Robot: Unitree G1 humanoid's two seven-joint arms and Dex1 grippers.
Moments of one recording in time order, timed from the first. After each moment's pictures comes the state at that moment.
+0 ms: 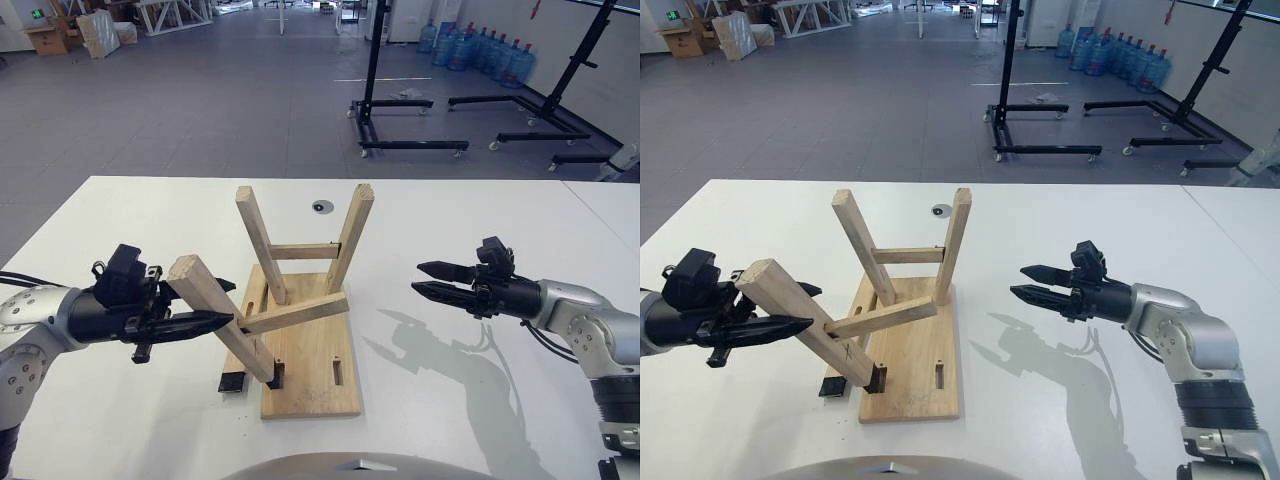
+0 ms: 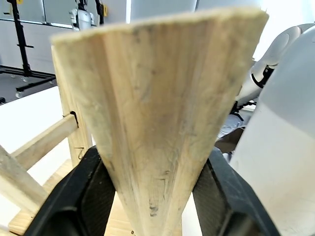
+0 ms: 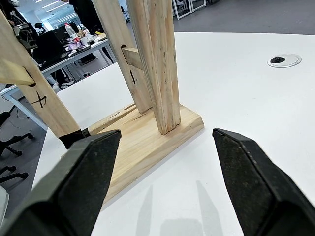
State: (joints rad) left arm 0.08 0.90 0.32 -0.42 -0.97 0.58 -1.32; right arm -0.14 -0.75 -0.15 -0.02 0.70 0.65 1.15
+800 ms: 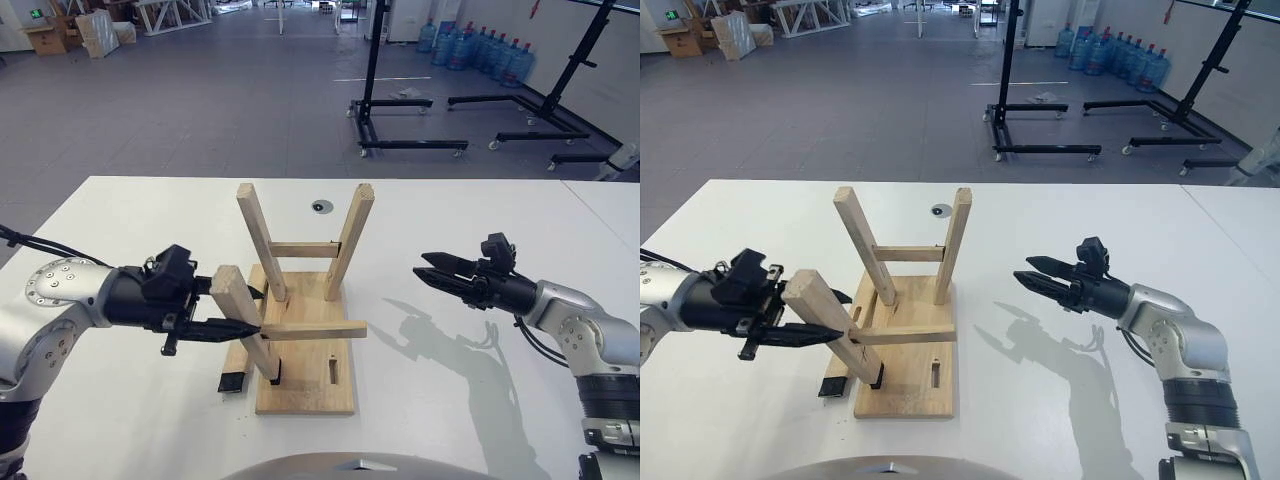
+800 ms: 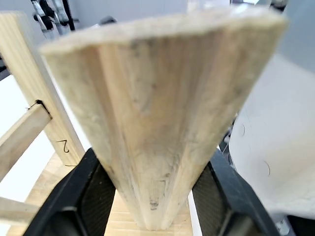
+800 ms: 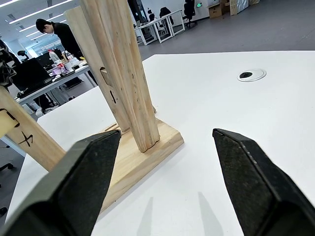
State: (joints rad) left arm -0.08 0.96 0.12 -0.50 -0.77 0.53 -1.32; right arm -0.16 -0.66 -0.20 0.06 0.69 0.62 1.08
